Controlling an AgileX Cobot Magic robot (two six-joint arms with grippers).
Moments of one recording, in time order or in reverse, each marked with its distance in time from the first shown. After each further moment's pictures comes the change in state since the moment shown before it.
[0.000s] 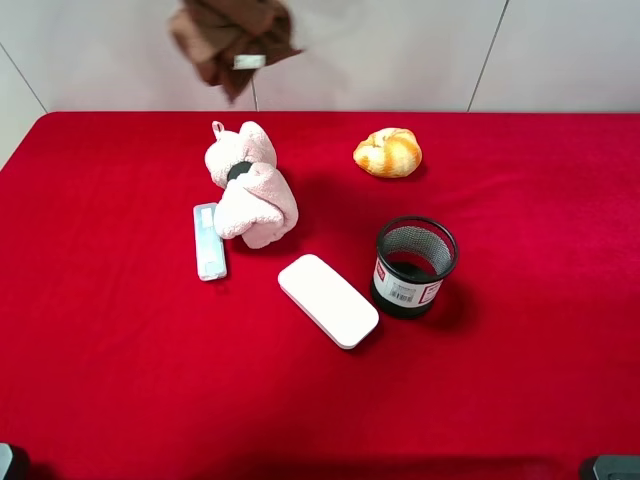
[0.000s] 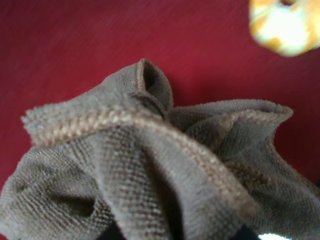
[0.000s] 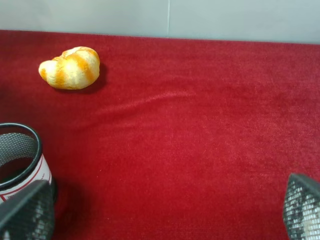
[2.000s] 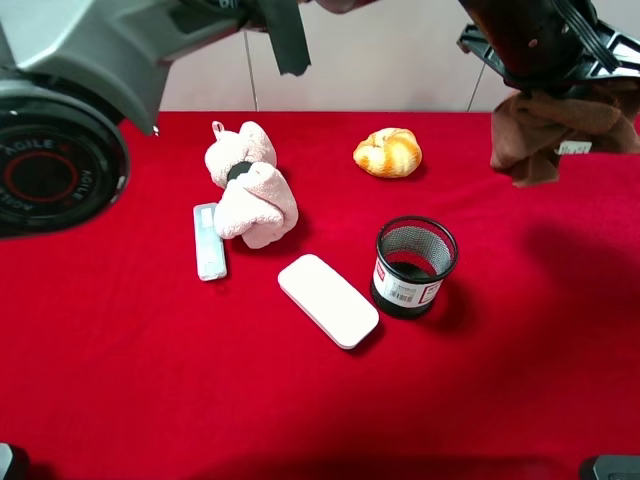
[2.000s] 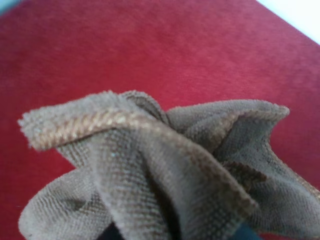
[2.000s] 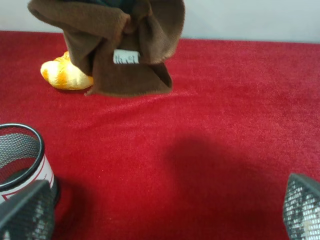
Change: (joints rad) left arm -0.482 0.425 -0.360 -0.210 -0.511 0.126; right arm 0.000 0.000 0.000 0.005 0.001 0.003
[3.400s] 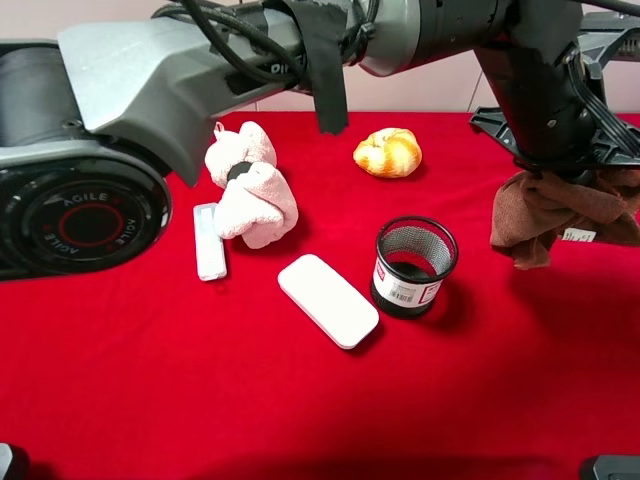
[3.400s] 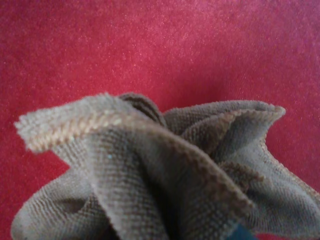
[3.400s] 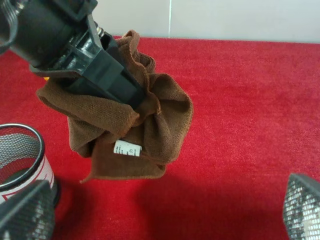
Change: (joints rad) left arm -0.065 0.059 0.000 -0.049 0.137 -0.064; right arm 0.000 0.000 0.000 0.000 0.000 0.000
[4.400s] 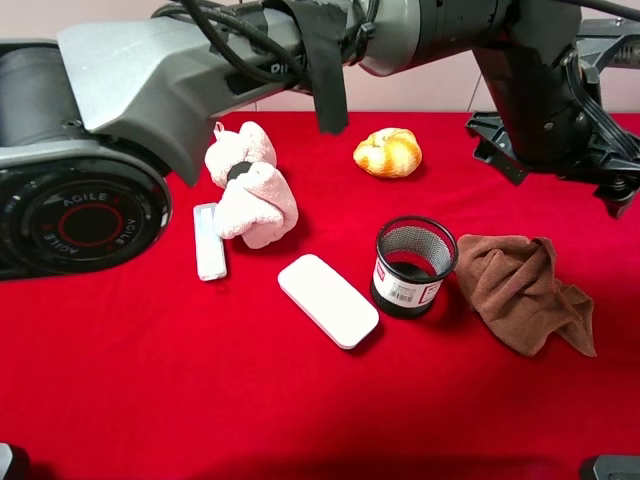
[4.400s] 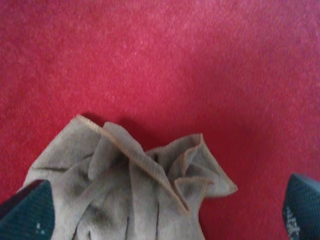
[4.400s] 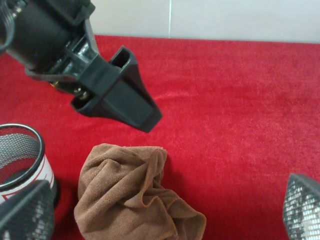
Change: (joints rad) left arm 0.000 0.000 0.000 0.000 0.050 -0.003; right arm 0.000 0.000 0.000 0.000 0.000 0.000
